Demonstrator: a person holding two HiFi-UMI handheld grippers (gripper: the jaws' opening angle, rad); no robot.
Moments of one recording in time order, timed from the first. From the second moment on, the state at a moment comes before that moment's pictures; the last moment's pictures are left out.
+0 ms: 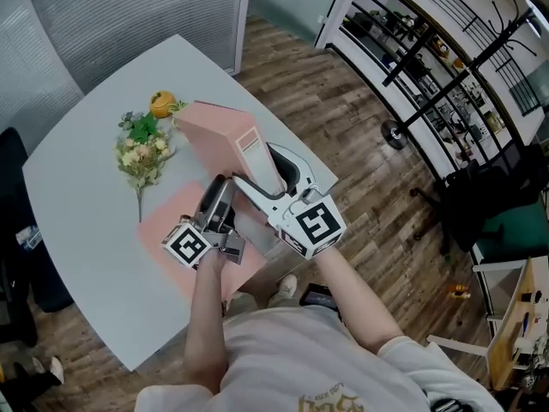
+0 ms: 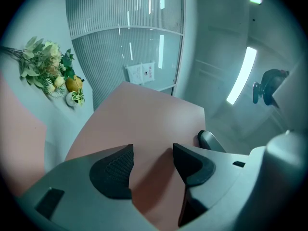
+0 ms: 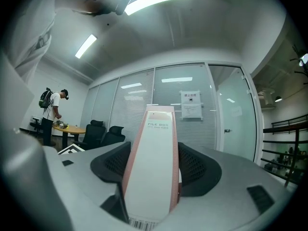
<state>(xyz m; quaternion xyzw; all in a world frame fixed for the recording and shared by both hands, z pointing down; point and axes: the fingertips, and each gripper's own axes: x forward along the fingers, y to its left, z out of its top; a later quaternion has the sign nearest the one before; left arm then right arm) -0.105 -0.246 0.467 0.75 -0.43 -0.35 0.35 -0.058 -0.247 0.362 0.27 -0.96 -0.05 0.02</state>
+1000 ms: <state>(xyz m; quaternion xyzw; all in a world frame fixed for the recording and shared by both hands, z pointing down) -0.089 -0.230 0.505 0.76 -0.43 -0.30 0.39 -0.032 -0.229 0.436 0.27 -0.96 0.02 0.11</state>
